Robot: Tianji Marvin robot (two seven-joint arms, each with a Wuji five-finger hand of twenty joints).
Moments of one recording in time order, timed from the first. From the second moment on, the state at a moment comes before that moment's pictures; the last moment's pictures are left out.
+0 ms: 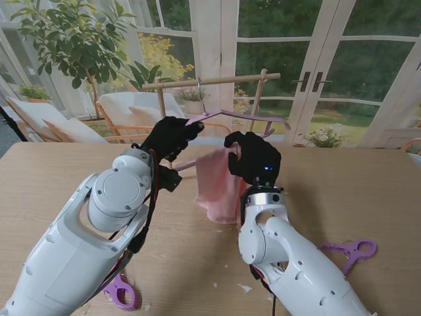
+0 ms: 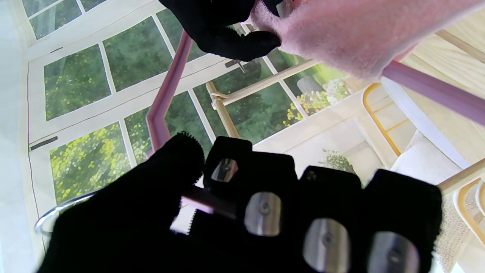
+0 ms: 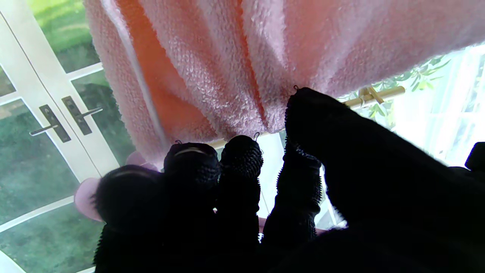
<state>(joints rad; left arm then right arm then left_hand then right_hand) 1.30 -1.22 -1.08 -1.95 0.09 0.57 0.07 -1.38 -1.23 0.94 -1.63 -0.88 0.41 -0.65 0.59 -0.27 0.73 -0.12 0.96 0.09 1.32 1.53 1.29 0.11 1.44 1.21 1.22 0.27 1.75 1.02 1.03 0.51 1.79 1.29 0.57 -0.72 0.98 -0.16 0.73 -0.40 0.78 0.59 0.86 -0.11 1.22 0.90 0.95 -0.02 1.44 0.83 0.93 -0.01 1.87 0.26</state>
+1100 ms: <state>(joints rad) 1.27 -1.22 -1.03 -1.93 0.08 0.57 0.07 -1.34 -1.22 0.86 -1.68 -0.85 0.38 -0.60 0.59 -0.27 0.73 -0.12 0.96 0.09 1.32 1.53 1.29 0.11 1.44 1.21 1.22 0.27 1.75 1.02 1.03 0.51 1.79 1.29 0.57 -0.69 1.07 -0.15 0.80 -0.25 0.90 0.80 0.88 -0.12 1.25 0.96 0.99 -0.06 1.48 0.85 0.97 -0.03 1.88 0.26</state>
